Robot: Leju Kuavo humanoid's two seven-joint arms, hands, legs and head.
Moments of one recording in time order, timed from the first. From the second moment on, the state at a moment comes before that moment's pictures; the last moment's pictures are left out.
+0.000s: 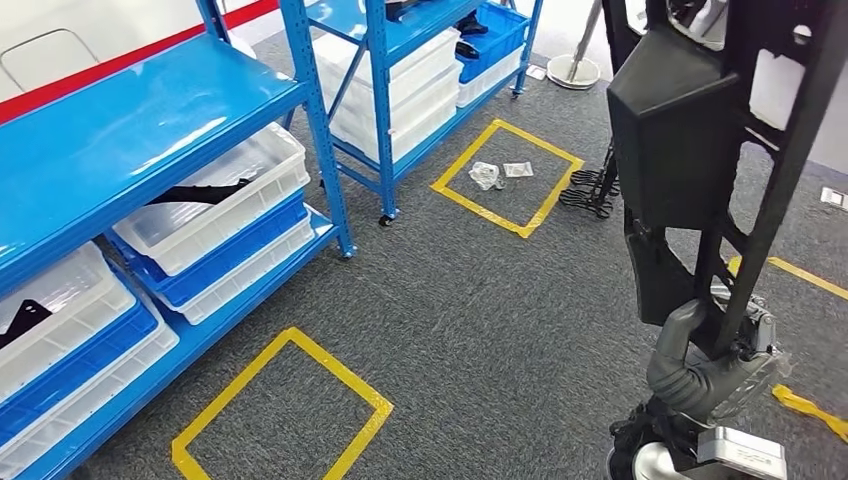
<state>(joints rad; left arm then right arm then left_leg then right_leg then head) -0.09 -0.17 1.23 -0.20 -1.09 0.28 -0.20 0.05 0.08 0.04 -1.84 0.17 -0.55 -0.65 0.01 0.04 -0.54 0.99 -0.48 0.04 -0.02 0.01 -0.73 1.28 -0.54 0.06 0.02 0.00</state>
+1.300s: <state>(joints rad) -0.09 -0.17 1.23 -0.20 -1.14 0.21 -0.10 0.15 0.08 0.02 -1.92 0.23 -0.54 -0.61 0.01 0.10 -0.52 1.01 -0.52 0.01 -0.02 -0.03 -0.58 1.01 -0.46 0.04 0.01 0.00</state>
